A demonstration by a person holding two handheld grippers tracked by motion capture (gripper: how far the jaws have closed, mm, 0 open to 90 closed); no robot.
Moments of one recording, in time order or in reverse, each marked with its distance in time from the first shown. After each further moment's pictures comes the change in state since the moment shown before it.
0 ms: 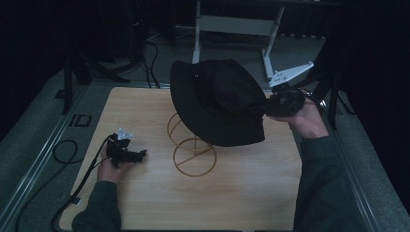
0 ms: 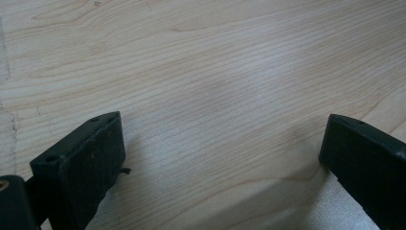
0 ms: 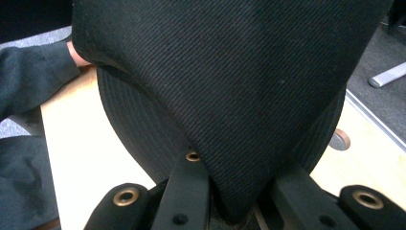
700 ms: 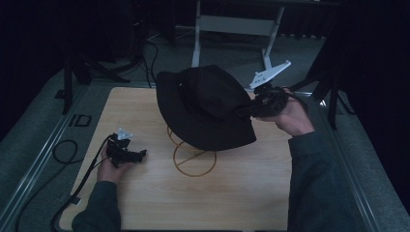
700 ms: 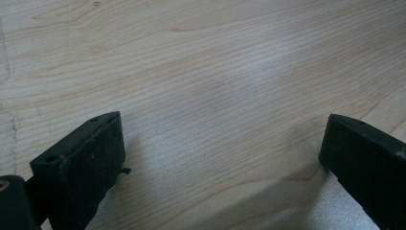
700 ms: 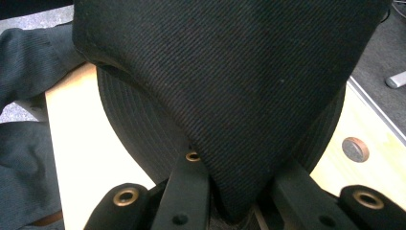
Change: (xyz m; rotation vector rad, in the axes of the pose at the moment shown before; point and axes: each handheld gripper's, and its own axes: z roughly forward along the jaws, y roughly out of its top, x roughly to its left) left arm 0.000 0.000 0.000 0.001 -0.001 -0.001; right arm 0.012 0.020 0.028 0.070 0.040 -0.058
